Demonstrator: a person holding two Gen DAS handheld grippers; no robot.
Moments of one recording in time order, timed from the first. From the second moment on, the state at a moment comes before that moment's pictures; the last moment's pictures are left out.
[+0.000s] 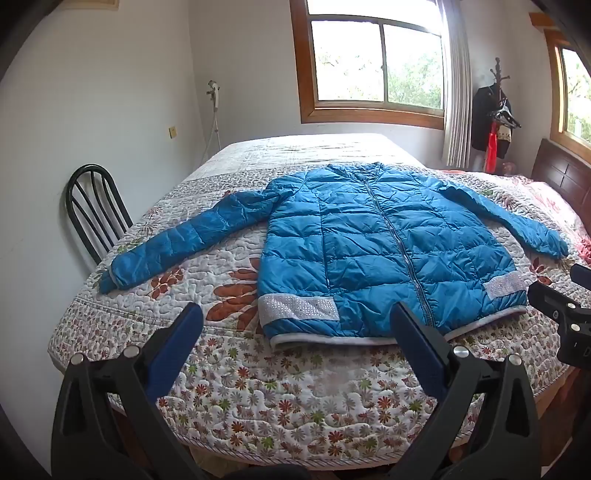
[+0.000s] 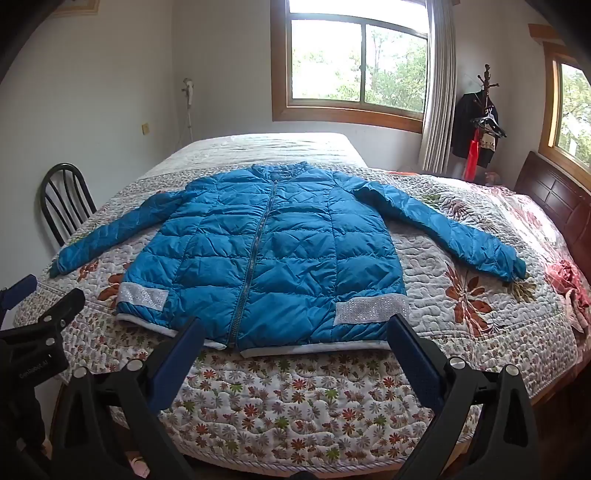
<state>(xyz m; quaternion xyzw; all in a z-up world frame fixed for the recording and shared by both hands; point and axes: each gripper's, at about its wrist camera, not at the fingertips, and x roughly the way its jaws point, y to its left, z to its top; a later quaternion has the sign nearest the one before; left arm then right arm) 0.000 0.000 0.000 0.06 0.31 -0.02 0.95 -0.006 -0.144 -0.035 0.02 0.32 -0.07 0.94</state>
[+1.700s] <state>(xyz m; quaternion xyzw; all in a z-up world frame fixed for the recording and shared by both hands) 0.000 0.000 0.000 0.06 0.31 -0.02 0.95 -0.005 -0.144 -0.036 0.02 0.33 -0.07 0.94</state>
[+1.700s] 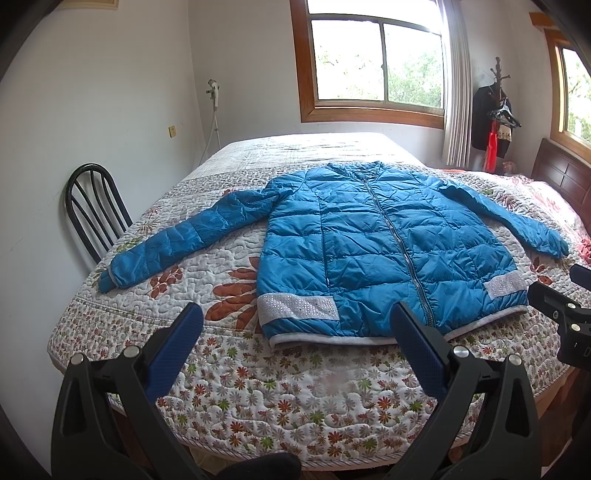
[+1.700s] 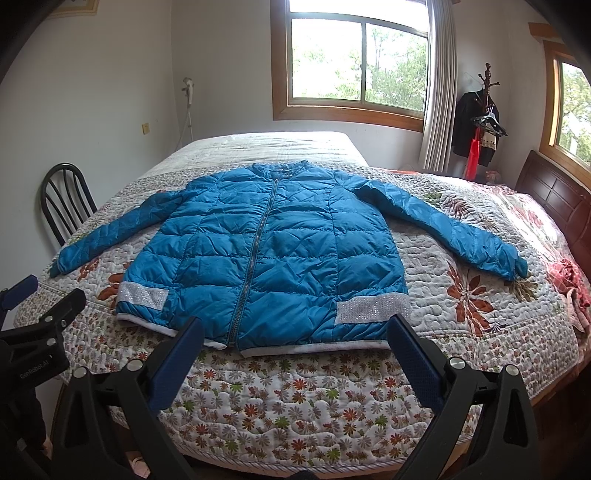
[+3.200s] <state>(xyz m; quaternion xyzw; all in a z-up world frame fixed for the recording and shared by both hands) 0.001 -0.002 0.002 0.06 0.31 -0.02 0.95 -0.004 -0.144 -0.037 0.03 0.32 -0.06 0.94</state>
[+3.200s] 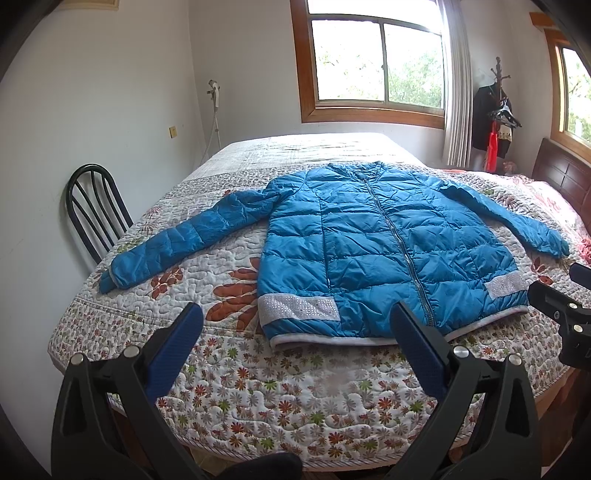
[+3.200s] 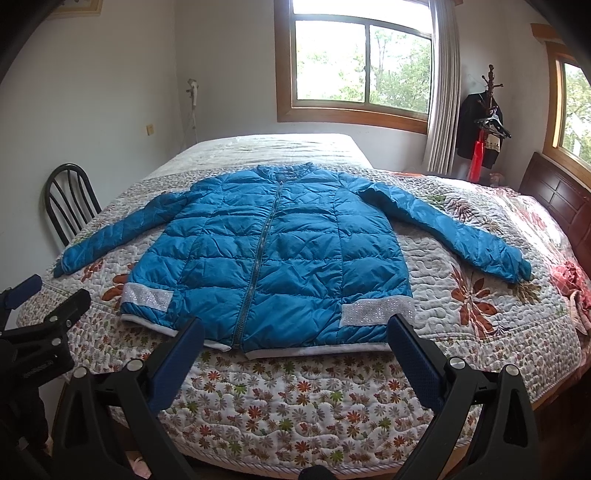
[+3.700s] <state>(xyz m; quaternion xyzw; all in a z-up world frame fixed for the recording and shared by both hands) 0.032 -0.016 -0.026 0.03 0.35 -0.13 0.93 0.032 -0.205 -0.058 0.10 0.34 -0.03 0.93</state>
